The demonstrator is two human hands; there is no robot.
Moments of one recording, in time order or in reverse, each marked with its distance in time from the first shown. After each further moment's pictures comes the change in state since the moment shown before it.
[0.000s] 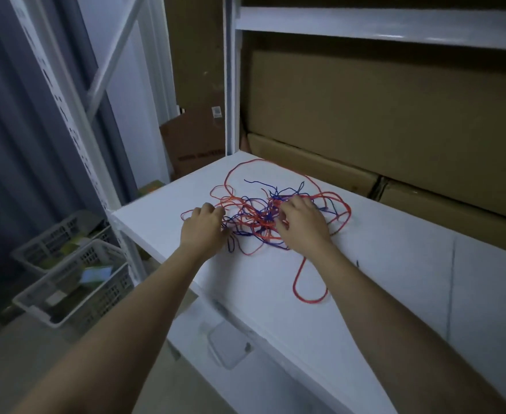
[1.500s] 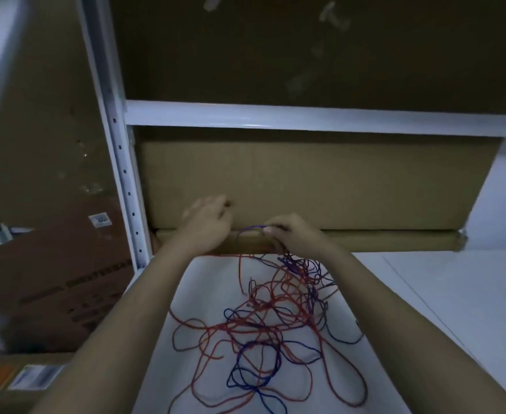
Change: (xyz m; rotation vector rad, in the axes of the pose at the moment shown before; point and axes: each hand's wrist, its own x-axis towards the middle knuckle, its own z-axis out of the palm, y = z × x) left_hand 0.272 0.009 -0.107 -0.507 -0.064 0.742; right_hand 0.168 -0.014 -0.072 0.446 0.051 0.491
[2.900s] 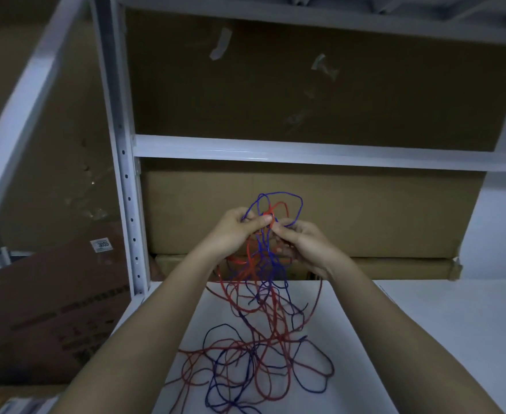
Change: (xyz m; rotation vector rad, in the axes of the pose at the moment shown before) left_hand 0.016 0.059 -0.008 -0.813 -0.058 0.011; right_hand -0.002 -0.027 -0.026 0.817 0.151 0.174
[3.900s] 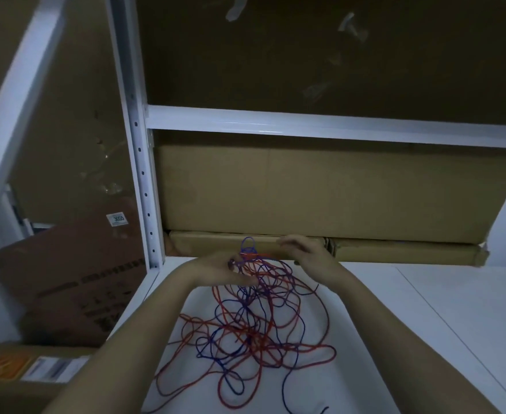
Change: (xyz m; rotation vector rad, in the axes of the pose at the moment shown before) left_hand -0.039 -0.098 -0.043 0.523 -0.463 -0.321; right_hand -0.001 0.078 -0.008 -0.585 0.003 0.007
